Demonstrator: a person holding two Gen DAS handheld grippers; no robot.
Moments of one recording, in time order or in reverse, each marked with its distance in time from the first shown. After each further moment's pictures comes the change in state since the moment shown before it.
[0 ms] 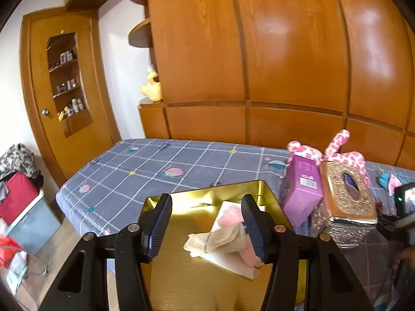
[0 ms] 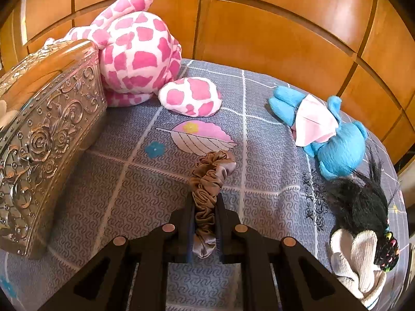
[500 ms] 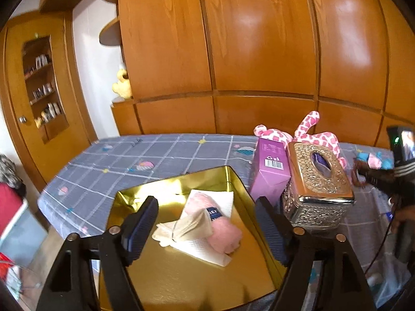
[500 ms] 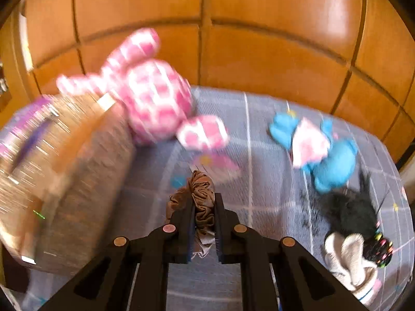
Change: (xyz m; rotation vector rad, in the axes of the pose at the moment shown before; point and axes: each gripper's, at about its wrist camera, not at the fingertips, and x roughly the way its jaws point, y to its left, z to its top) left arm 0.001 -0.025 -0.012 0.047 0.045 -0.133; right arm -0.076 0.000 0.039 0.052 -0.132 0.098
